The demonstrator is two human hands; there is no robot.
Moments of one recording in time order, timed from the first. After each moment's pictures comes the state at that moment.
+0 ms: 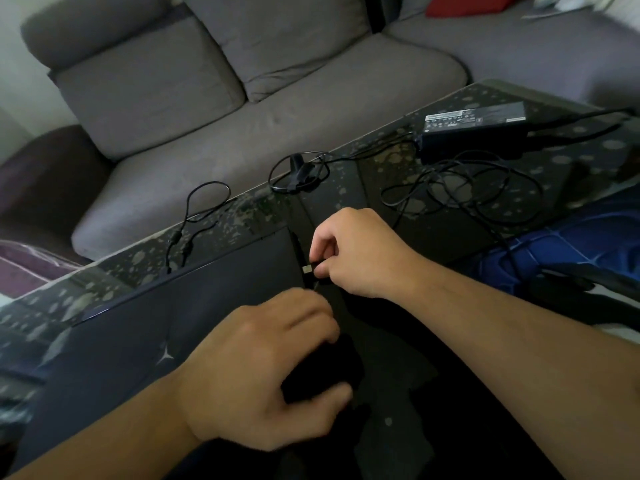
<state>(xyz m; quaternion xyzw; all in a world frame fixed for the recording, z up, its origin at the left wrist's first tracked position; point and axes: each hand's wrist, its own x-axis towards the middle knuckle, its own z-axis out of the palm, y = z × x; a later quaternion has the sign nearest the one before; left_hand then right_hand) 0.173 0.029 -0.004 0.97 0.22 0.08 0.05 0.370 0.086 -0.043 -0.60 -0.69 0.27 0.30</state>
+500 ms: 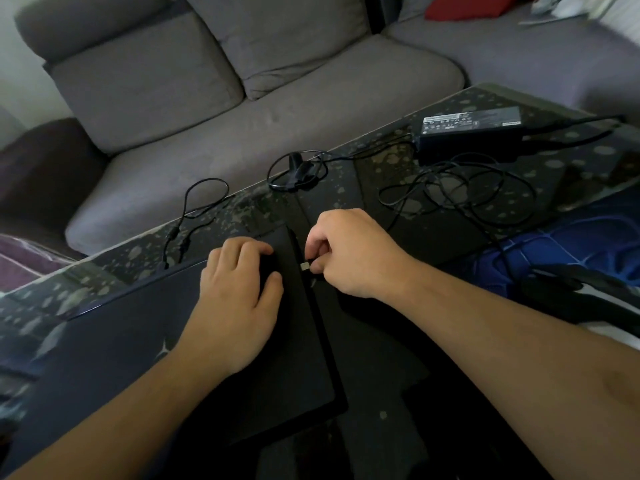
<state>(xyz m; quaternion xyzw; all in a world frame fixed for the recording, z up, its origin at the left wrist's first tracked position) 0.163 0.071 -0.030 0.83 0.54 0.16 0.02 0.363 0.087 -0.042 -0.60 -0.71 0.23 0.28</state>
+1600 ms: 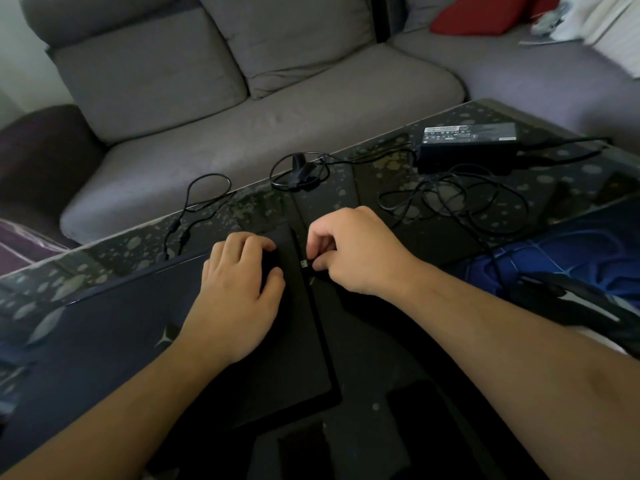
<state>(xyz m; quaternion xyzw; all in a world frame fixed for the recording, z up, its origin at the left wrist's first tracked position) 0.163 0.071 -0.033 0.82 0.54 0.17 0.01 0.368 0.081 -0.038 -0.58 -0.71 0.23 0.31</state>
